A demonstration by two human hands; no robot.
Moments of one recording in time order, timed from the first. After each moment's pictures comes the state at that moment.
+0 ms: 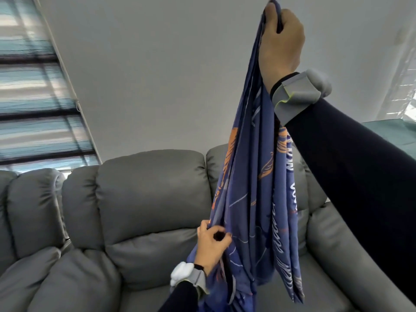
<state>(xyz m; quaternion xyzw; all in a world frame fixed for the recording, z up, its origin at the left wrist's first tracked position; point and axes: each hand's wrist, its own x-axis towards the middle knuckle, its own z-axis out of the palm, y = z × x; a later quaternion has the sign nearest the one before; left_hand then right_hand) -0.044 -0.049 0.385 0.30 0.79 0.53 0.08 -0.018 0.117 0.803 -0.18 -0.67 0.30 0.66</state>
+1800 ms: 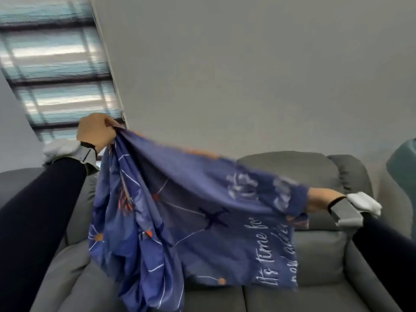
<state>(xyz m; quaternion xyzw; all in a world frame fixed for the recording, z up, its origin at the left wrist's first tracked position) -0.233 -0.251 0.724 0.16 0.91 0.25 -0.30 0.053 0.155 0.594 -0.18 -0.95 0.19 -0.19</state>
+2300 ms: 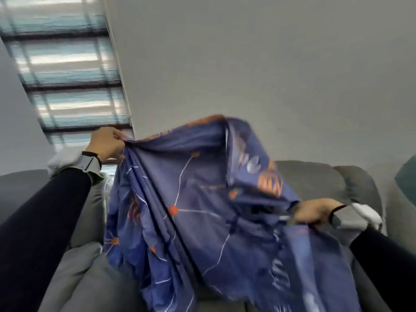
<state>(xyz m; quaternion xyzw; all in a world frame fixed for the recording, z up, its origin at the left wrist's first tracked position) -0.232 -0.259 0.715 0.13 0.92 0.33 -0.18 0.030 0.168 0.565 -0.14 -0.89 0.38 -0.23</state>
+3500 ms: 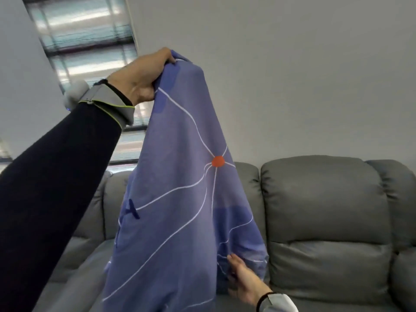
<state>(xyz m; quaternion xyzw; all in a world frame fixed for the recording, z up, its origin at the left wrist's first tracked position) -0.135 -0.203 0.852 0.35 0.70 0.63 0.04 -0.019 -0.074 0.370 -0.25 -0.44 0.86 -0.07</state>
